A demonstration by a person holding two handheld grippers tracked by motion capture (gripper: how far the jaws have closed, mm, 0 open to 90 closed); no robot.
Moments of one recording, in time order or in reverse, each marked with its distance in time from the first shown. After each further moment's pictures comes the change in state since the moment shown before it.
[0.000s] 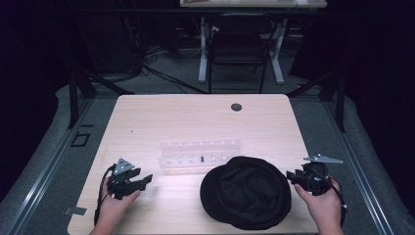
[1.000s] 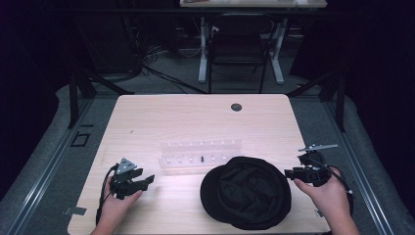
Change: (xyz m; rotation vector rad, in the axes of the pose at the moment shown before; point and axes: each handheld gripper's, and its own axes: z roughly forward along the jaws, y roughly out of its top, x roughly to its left) left arm -0.004 0.001 0.003 0.008 -0.012 0.008; right arm 0.015 0.034 -0.019 0.173 0.039 -0.056
